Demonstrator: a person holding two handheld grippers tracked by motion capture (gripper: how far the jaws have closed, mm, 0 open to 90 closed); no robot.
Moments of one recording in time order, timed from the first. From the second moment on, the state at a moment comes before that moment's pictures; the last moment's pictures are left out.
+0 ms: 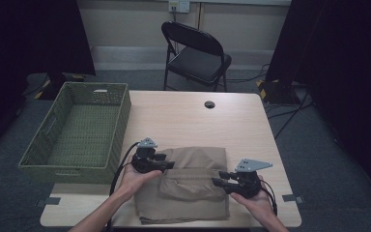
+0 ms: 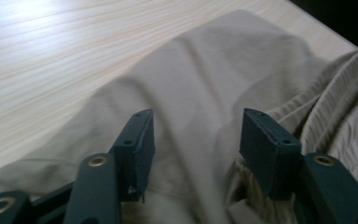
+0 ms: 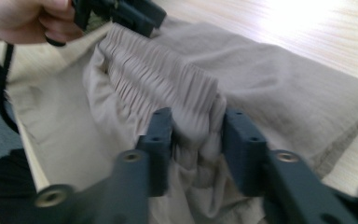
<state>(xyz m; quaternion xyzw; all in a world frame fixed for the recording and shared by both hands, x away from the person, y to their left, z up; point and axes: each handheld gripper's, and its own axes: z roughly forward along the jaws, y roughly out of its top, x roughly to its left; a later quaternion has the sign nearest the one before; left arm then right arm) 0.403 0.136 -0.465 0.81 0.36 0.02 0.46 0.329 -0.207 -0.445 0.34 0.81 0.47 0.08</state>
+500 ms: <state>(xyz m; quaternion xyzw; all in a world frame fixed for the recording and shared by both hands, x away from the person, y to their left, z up) 0.388 0.133 -0.464 0.84 0.29 0.00 0.46 0.380 -0.183 -0.446 0.36 0.82 0.44 0.08</state>
